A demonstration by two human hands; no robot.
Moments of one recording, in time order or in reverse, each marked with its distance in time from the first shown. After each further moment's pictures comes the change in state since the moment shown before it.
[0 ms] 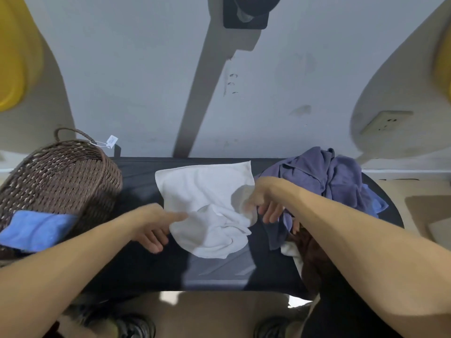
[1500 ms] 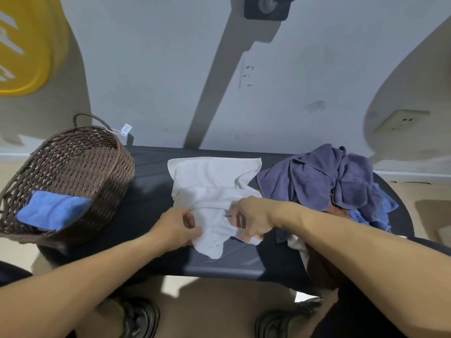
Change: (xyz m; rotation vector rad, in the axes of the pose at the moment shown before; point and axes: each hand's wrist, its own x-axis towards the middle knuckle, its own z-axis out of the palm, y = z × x) left_hand -0.015 -0.031 0.057 -0.121 0.212 0.431; right_hand -0.012 0.004 0.067 -0.528 0.023 -0.588
